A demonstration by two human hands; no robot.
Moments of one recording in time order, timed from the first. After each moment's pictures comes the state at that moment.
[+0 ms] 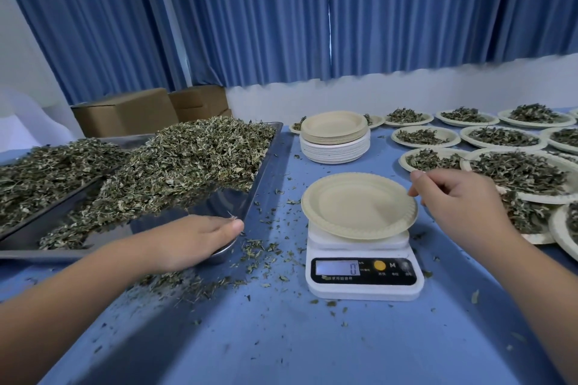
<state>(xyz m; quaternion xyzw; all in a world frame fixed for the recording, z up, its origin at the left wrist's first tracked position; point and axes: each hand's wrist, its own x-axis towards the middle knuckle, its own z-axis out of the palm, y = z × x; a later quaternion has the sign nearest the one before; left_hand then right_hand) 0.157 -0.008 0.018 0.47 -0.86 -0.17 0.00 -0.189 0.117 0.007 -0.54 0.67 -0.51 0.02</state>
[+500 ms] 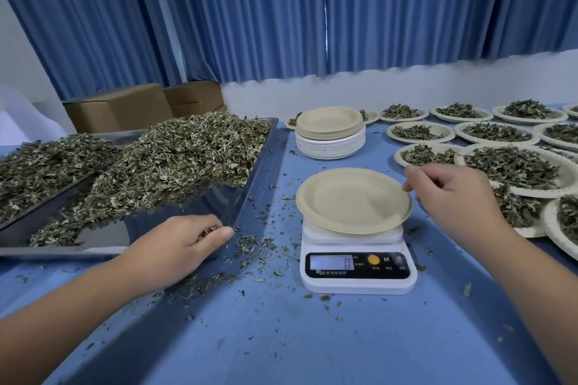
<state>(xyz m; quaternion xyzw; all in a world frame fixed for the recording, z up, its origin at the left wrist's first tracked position) 0.169 0.010 0.003 0.43 -0.88 -0.09 0.15 -0.191 0.116 0.005 -0.52 0.67 -0.52 0.02</state>
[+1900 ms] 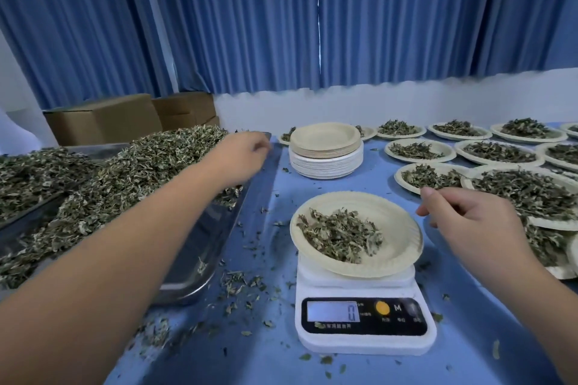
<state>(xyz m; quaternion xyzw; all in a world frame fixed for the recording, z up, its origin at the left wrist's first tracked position) 0.039 -0.108 0.071 0.45 -0.86 -0.05 0.24 -0.201 0.109 0.001 -0.51 0.66 -0.55 0.01</state>
